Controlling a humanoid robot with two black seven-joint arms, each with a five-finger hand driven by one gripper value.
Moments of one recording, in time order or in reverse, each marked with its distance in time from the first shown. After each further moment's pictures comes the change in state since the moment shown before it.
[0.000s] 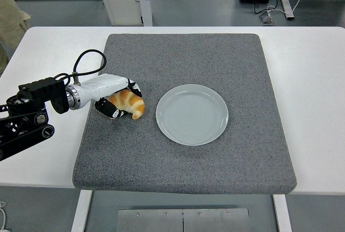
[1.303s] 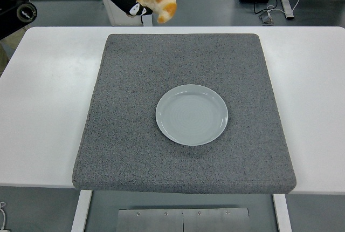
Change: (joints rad) left arm -0.626 -0.029 -0.006 -0.007 -0.120 -0.250 -0.061; right arm 0.000 0.000 0.000 0.000 0.000 0.000 0.000
